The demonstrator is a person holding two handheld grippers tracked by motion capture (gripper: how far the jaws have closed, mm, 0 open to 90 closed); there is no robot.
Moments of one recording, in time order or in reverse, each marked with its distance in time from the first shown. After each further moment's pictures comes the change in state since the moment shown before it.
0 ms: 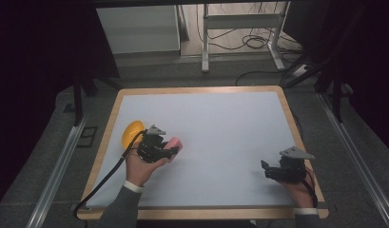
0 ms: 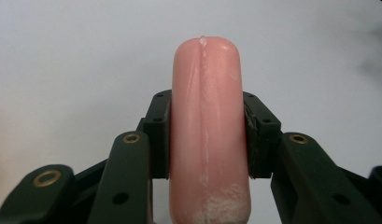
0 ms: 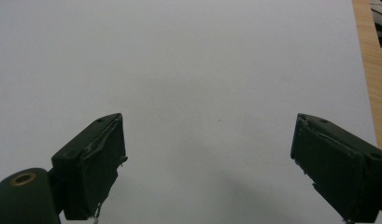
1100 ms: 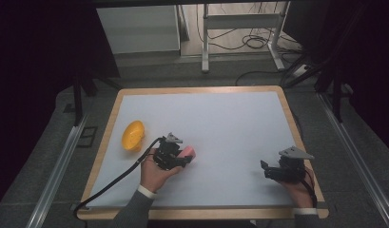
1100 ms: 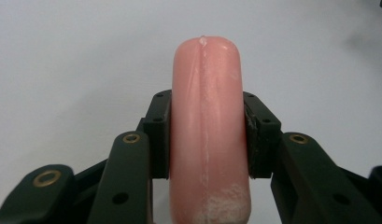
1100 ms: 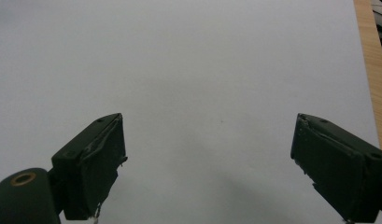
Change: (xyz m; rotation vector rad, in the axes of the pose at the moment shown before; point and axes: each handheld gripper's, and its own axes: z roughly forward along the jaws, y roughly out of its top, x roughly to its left) left arm -0.033 -0.005 0.033 0.071 -0.040 0.044; right arm 0.002 0.001 0.000 0.000 0.002 -0.005
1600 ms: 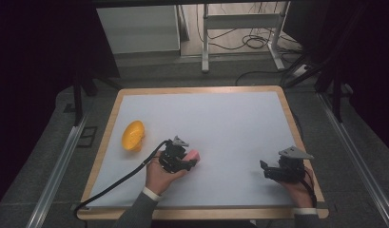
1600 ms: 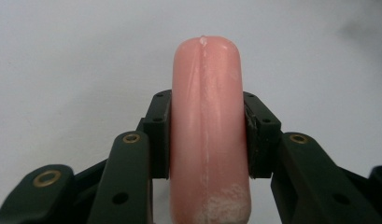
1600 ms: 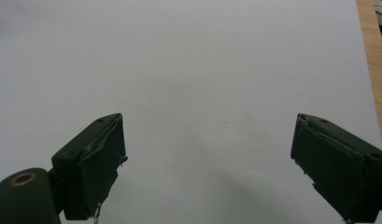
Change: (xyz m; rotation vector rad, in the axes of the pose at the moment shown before) left arm -0.014 -0.001 0.013 0.032 -0.015 0.021; right arm 0.001 0.000 0.000 -0.001 0.006 -0.003
